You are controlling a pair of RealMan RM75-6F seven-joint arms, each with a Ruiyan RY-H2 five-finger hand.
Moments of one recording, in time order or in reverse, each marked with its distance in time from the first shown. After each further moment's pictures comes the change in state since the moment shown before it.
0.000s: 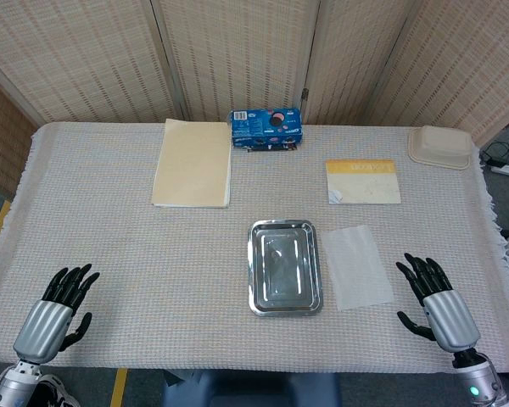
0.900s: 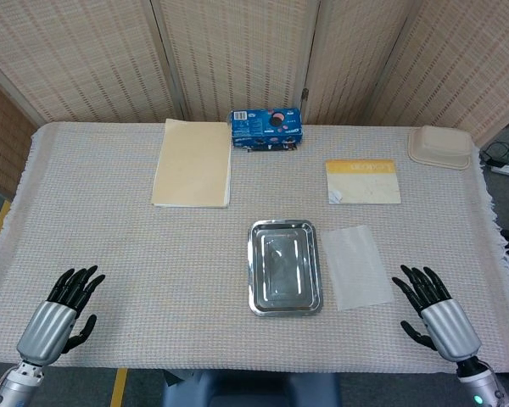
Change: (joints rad) left arm -0.008 0.010 0.010 -0.016 0.026 0.000 -0.025; right arm -0.014 -0.069 -0.035 0.212 -0.082 0.048 0.012
